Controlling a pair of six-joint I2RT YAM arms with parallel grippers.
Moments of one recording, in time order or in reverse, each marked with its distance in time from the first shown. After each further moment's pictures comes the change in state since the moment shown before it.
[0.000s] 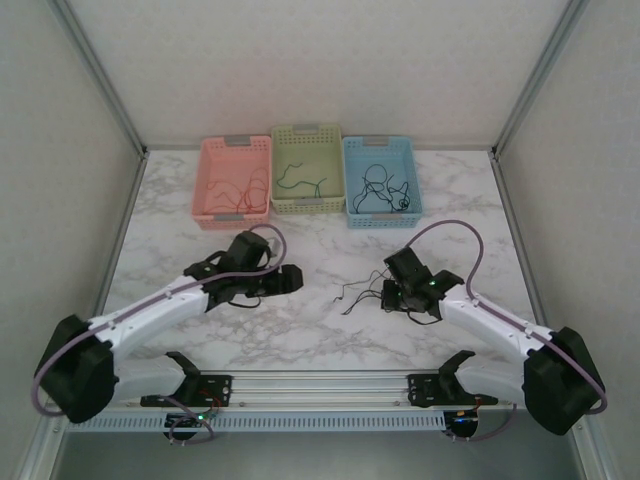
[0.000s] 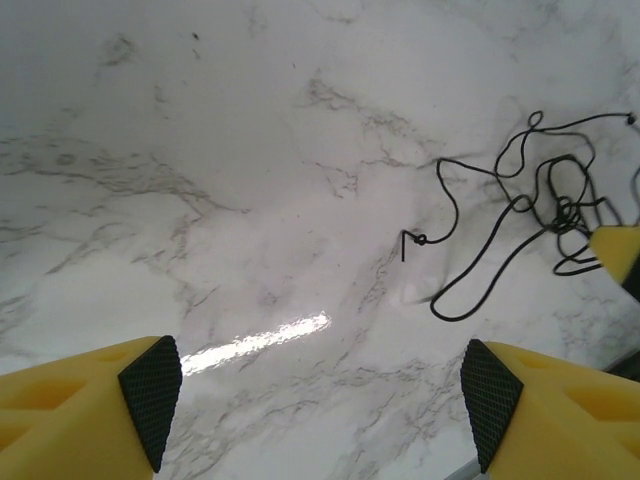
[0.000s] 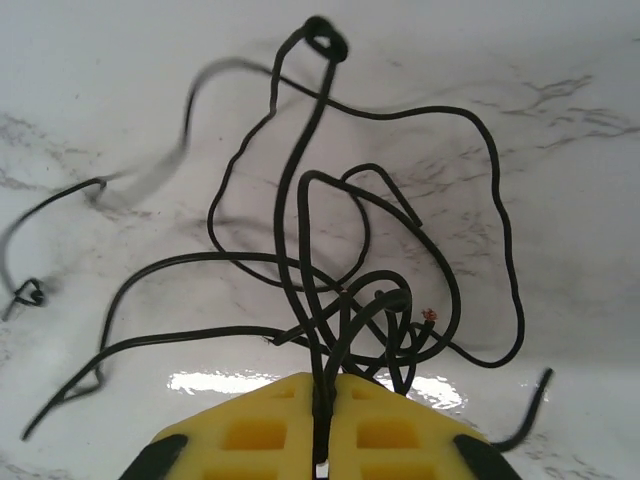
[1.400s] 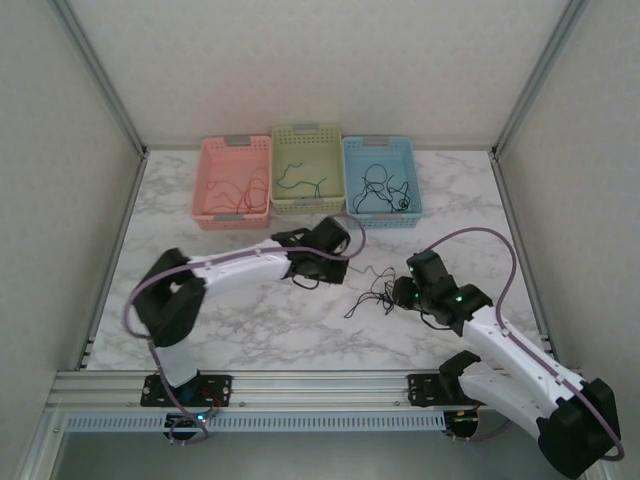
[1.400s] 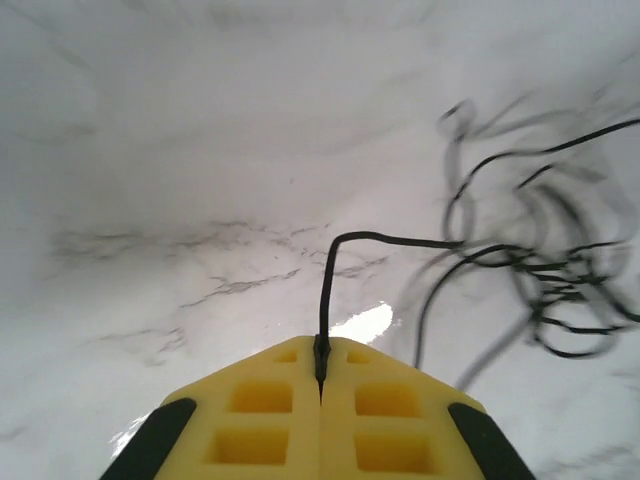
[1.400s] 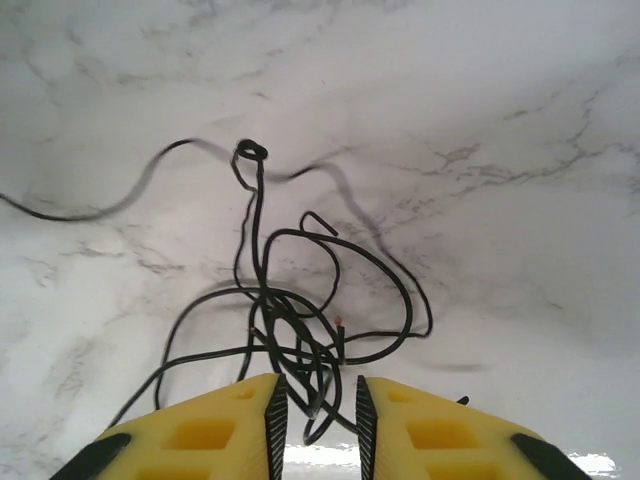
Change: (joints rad) left arm -0.200 0.462 0.515 -0.121 -0.179 0.141; right arm -0.068 -0.270 -0.046 -0.034 0.015 0.020
